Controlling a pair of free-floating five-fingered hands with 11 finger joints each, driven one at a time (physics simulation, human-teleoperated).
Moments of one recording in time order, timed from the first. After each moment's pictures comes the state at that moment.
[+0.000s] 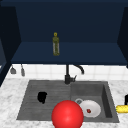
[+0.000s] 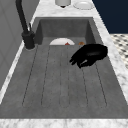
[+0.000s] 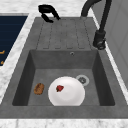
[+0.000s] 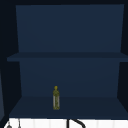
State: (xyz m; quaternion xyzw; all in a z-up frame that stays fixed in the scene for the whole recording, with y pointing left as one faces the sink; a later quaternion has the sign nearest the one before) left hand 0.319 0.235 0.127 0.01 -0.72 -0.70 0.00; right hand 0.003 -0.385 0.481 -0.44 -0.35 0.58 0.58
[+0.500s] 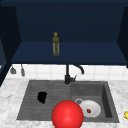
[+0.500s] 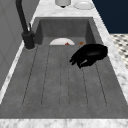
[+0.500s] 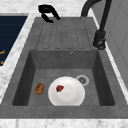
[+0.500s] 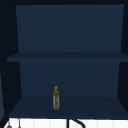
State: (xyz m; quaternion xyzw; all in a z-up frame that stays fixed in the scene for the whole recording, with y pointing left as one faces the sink) left hand 0.319 0.235 0.127 0.01 -0.72 -0.70 0.00; right hand 0.009 -0.455 0.414 -0.44 -0.35 0.58 0.59
